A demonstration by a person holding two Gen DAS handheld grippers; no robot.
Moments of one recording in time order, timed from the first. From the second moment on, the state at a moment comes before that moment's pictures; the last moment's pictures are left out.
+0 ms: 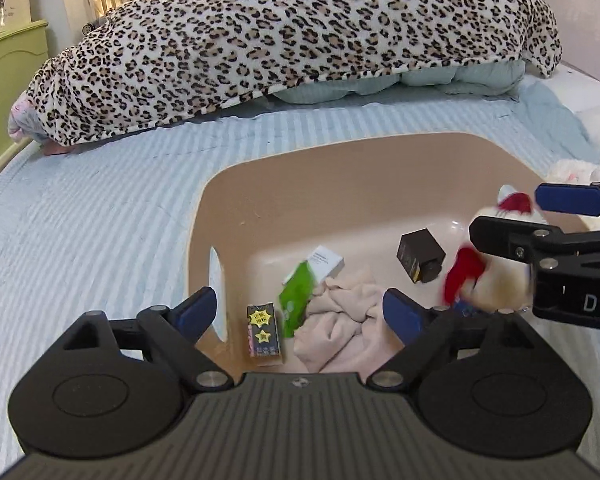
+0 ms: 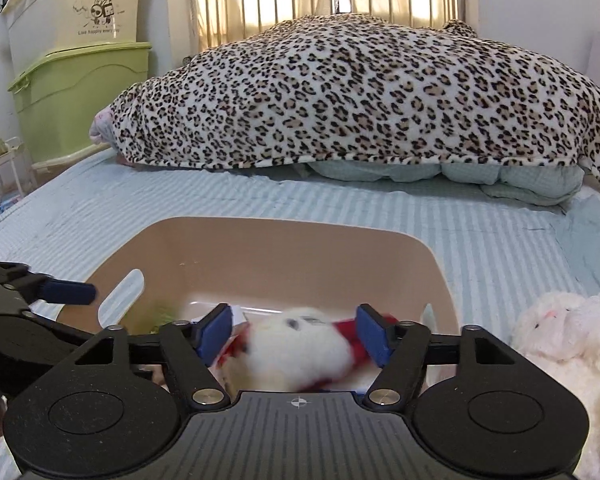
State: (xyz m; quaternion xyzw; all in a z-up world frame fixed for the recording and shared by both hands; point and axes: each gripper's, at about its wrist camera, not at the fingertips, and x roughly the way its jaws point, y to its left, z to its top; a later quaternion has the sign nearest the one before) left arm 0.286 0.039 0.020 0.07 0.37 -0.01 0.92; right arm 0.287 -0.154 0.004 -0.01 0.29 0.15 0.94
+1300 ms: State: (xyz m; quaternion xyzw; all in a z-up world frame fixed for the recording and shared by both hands) left arm 0.115 0.042 0.075 0.02 0.36 -0.02 0.93; right arm 0.112 -0.172 0.061 0.00 0.32 0.13 0.94
